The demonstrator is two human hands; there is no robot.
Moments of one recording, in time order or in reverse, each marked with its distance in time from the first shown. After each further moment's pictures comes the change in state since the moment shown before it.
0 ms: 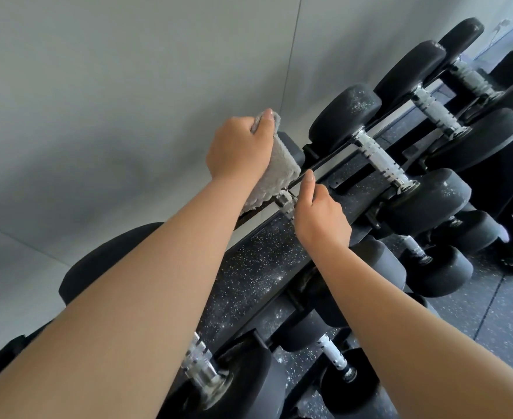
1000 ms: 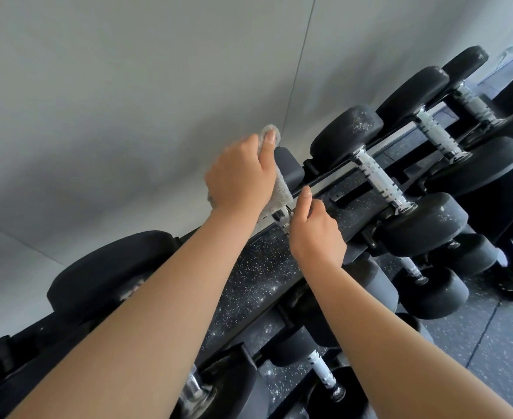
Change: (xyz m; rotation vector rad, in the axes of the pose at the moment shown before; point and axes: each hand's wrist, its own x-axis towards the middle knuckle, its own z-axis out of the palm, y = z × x) left_hand -0.021 0.003 0.002 0.175 0.142 0.049; right_hand -0.001 -0.002 -0.002 -0.005 0.009 -0.022
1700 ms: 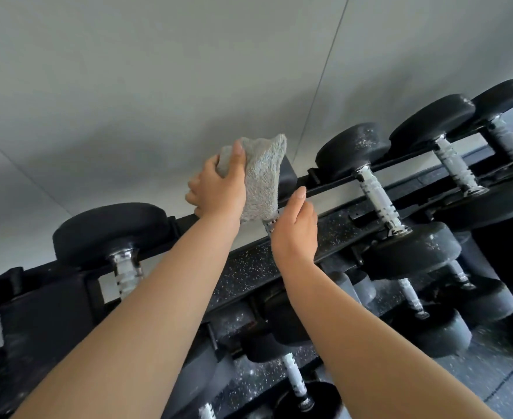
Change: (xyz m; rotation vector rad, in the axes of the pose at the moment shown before) left_hand -0.029 0.004 0.001 -0.517 0.059 -0.776; right_hand -0.006 -0.004 -0.010 0.436 -0.097 -0.120
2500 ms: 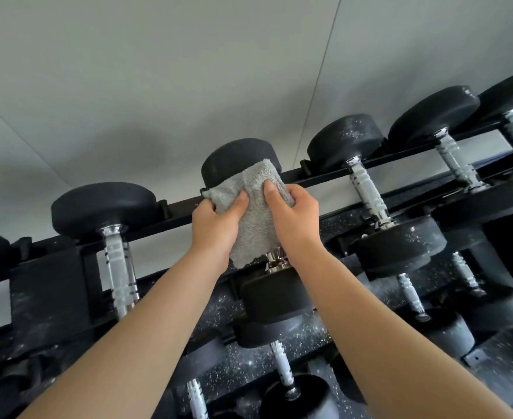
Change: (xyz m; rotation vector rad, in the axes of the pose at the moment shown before) left_hand -0.069 -0.038 -0.001 -0.295 -0.115 -0.077; right_hand 0.013 0.006 -0.053 0.160 -0.329 -0.129
